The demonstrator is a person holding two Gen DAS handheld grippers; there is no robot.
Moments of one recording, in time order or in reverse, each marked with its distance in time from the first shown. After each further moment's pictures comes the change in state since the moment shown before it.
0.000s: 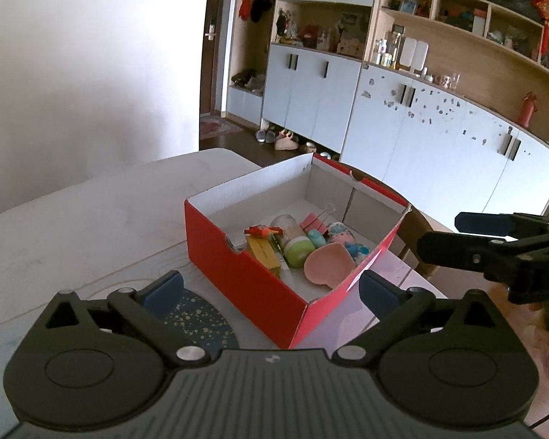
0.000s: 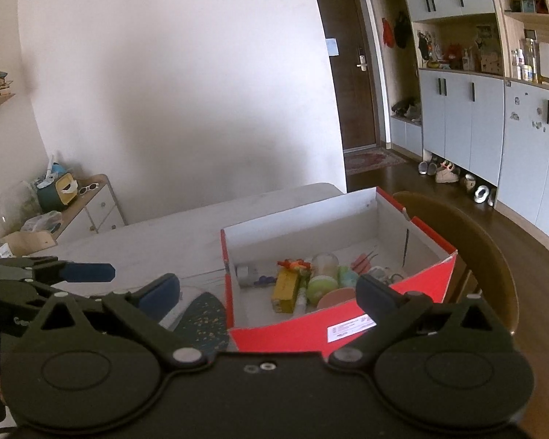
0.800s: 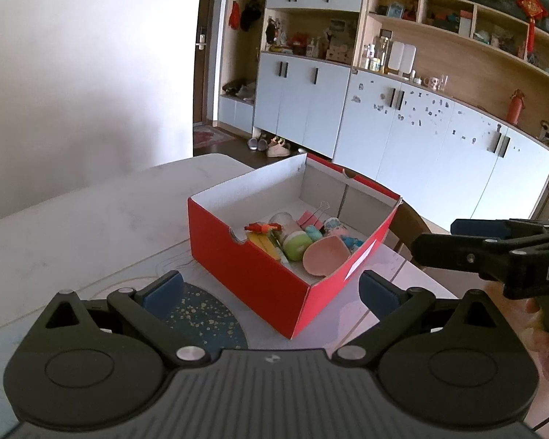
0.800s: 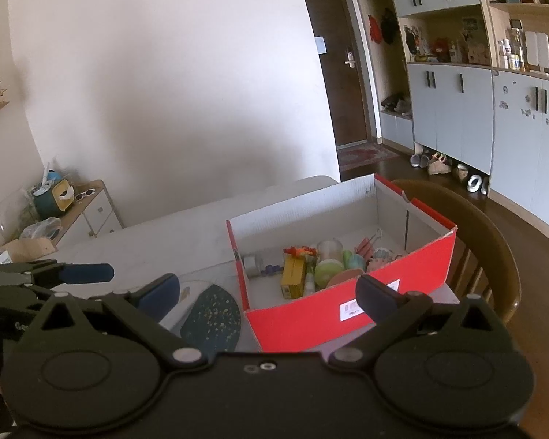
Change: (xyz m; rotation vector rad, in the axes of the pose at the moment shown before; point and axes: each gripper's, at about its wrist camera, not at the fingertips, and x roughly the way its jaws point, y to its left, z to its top) left arm -0.015 0.011 -0.019 0.029 -0.027 -0.020; right arm -0.007 0.017 -0.019 0.048 -0.005 -0.027
